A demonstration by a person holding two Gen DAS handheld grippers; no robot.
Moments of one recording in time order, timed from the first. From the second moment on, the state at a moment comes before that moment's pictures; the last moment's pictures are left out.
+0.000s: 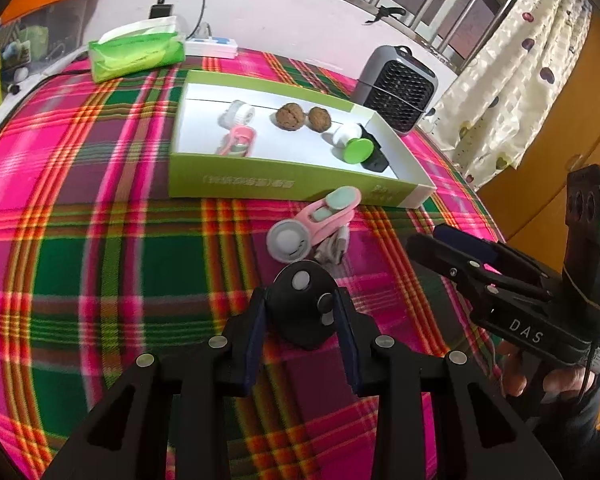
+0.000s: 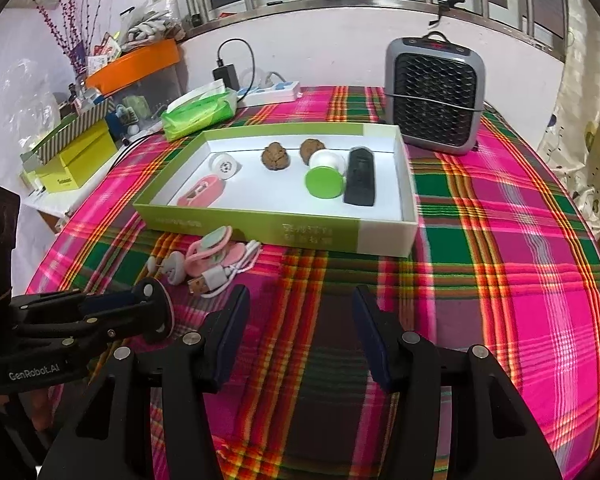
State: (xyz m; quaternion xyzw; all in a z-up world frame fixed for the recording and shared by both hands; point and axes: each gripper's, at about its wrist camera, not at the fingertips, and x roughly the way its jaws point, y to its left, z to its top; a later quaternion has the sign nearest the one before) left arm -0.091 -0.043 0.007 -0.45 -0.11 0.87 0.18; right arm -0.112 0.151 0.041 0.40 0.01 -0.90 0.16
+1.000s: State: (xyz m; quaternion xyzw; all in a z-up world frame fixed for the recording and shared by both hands) left arm -0.081 -0.113 0.004 -0.42 -0.14 0.89 0.11; right arm -0.116 0.049 0.033 0.38 0.10 -0.88 0.29
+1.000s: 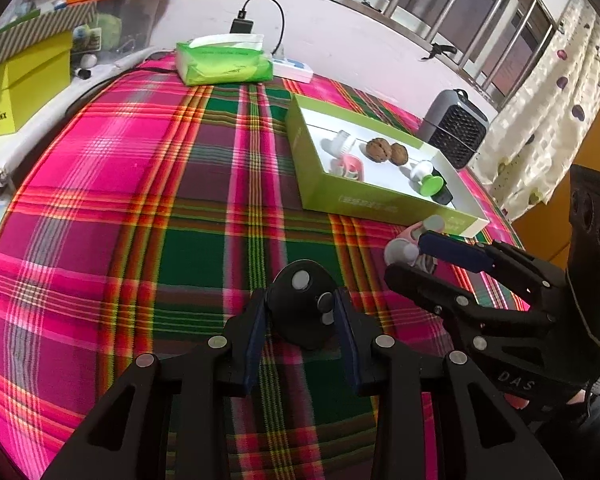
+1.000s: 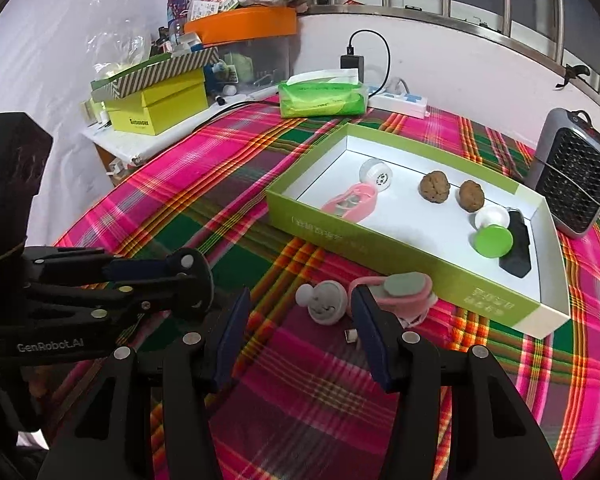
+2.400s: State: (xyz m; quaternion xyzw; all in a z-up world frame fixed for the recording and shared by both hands) left arm -0.085 -0.116 0.004 -0.42 -0.13 0.89 0.11; right arm -0.130 0.048 0.021 0.42 0.09 -0.87 0.26
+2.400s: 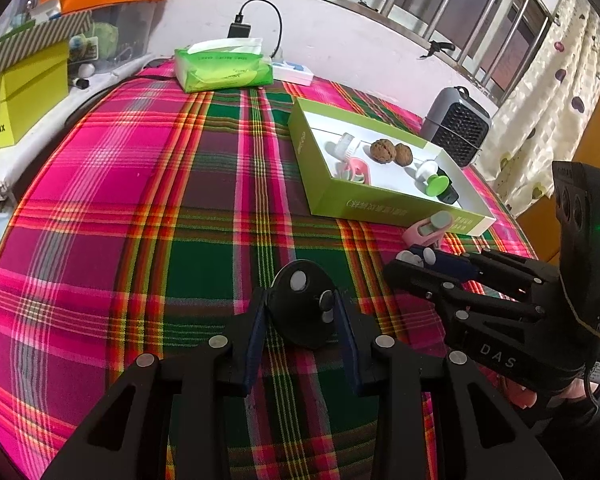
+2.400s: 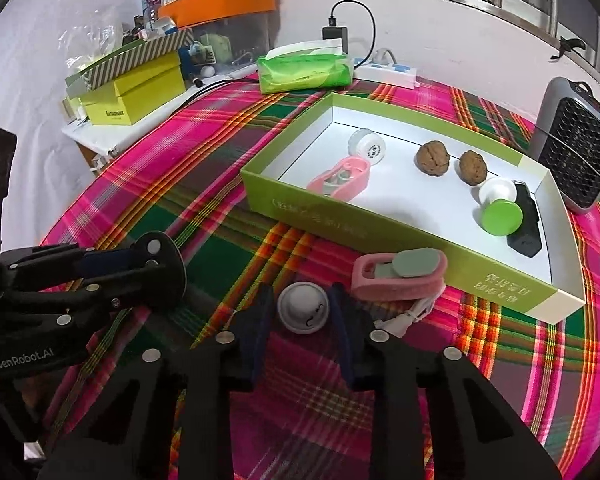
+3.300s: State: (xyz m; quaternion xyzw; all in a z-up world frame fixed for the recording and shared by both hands) left arm -0.085 -0.101 0.004 -0.42 -0.07 0.90 0.08; right arm -0.125 0.046 0.021 0.42 0.08 -0.86 0.26
